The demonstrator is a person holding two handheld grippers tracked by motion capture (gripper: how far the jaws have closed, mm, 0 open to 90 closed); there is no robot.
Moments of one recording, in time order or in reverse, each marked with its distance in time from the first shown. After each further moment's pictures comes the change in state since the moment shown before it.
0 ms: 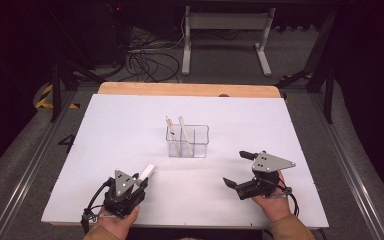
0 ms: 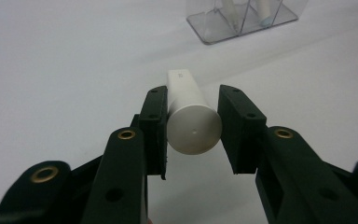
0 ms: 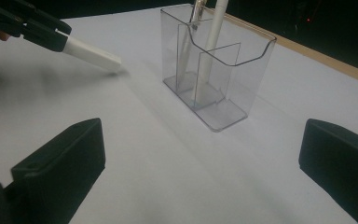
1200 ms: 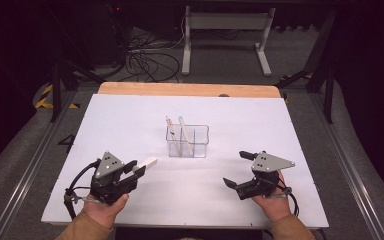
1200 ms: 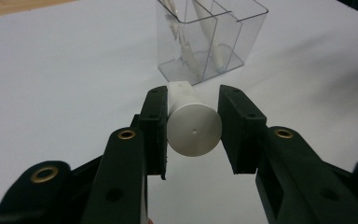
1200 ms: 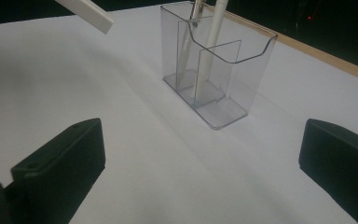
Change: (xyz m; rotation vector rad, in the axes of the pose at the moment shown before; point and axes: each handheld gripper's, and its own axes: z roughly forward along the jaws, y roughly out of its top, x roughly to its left) left arm 0.026 0.054 -0.034 -0.031 -0.200 0.017; right arm 0.000 -0.001 0.000 0.008 0.003 0.001
